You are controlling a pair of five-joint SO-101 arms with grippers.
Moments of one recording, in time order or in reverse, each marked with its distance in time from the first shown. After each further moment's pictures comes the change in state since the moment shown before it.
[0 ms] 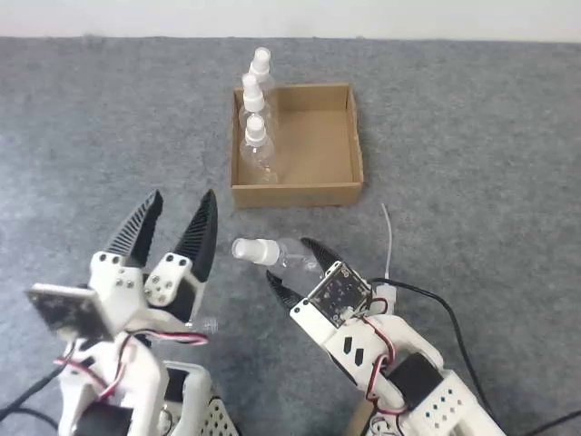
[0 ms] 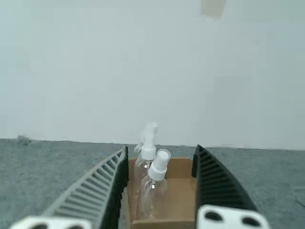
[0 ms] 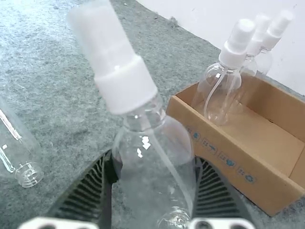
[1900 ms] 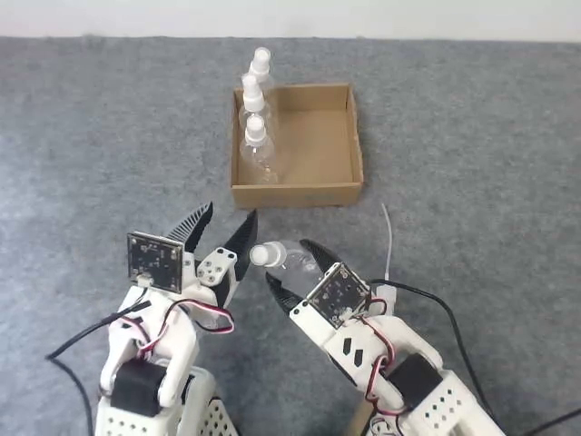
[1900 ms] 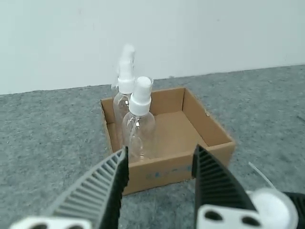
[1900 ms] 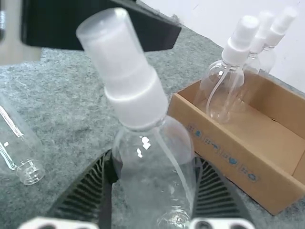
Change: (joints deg) left arm 6.8 0.0 19.6 -5.5 -6.2; right arm -0.3 -0.2 0.6 0.0 -0.1
